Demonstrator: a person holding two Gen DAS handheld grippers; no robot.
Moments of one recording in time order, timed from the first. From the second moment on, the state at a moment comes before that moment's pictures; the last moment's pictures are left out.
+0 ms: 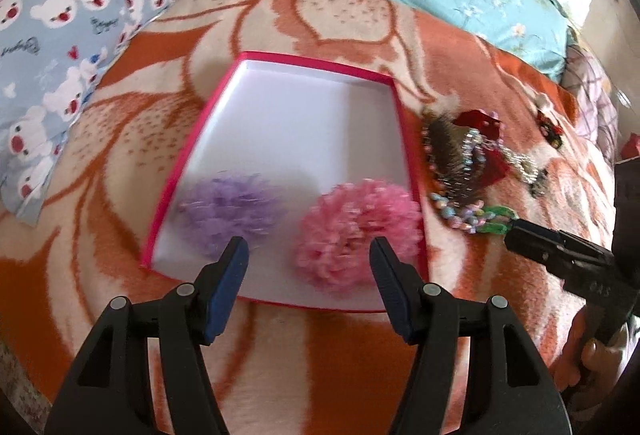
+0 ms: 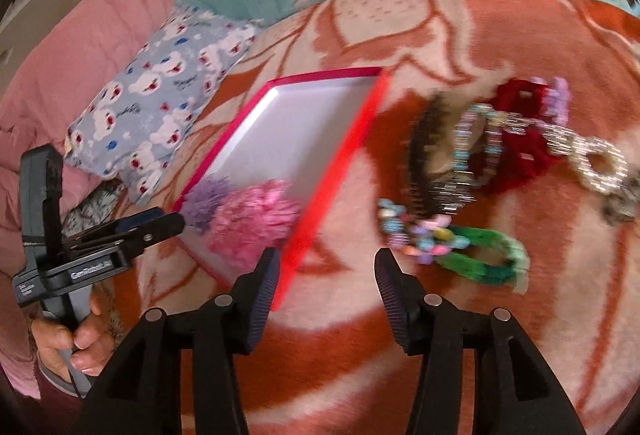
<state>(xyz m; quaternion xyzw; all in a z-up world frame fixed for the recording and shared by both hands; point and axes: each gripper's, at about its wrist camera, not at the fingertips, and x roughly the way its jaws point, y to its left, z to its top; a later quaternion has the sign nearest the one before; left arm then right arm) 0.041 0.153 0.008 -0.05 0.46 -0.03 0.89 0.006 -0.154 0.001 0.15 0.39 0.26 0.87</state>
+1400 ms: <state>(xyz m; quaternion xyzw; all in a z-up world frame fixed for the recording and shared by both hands) 0.165 0.011 -0.037 -0.03 0.51 -0.10 0.85 0.063 -0.325 -0.050 0.25 0.41 0.04 0.88</state>
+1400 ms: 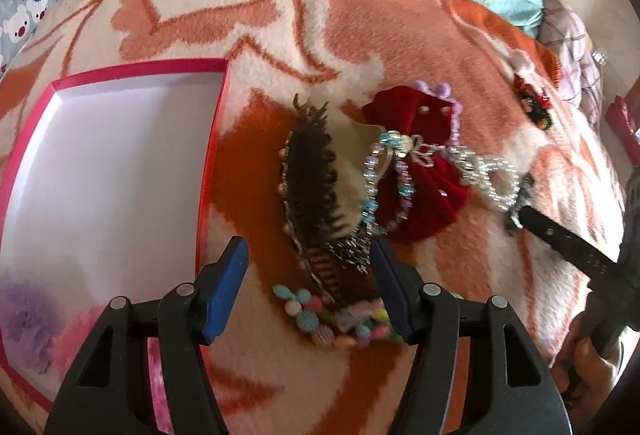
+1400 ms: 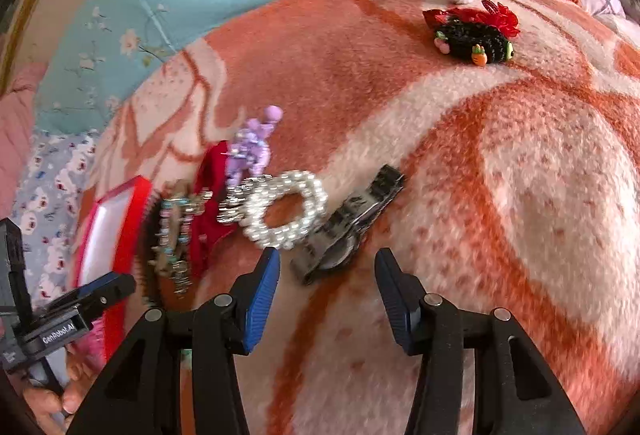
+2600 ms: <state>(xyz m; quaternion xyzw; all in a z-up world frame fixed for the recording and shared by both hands) 0.133 0.029 0.003 -0.04 0.45 -0.15 0.88 0.036 -0.325 -0.002 0.26 0.32 0.09 0.90</state>
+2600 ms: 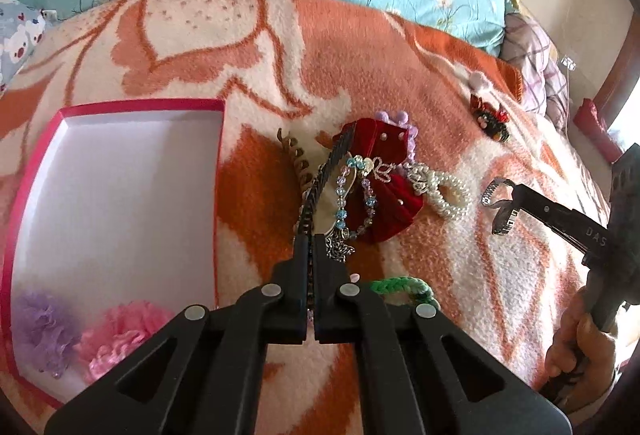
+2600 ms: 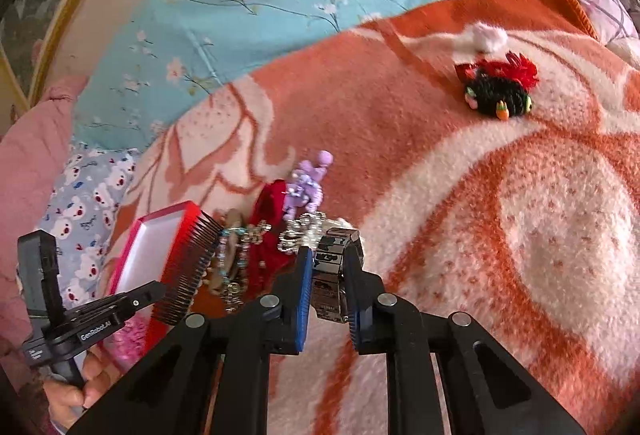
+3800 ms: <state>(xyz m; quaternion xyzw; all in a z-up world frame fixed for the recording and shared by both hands) 0.086 0.212 0.016 -0.12 0.41 -0.01 0.90 0.040 -0.081 0.040 0.17 0.36 0.34 0.86</state>
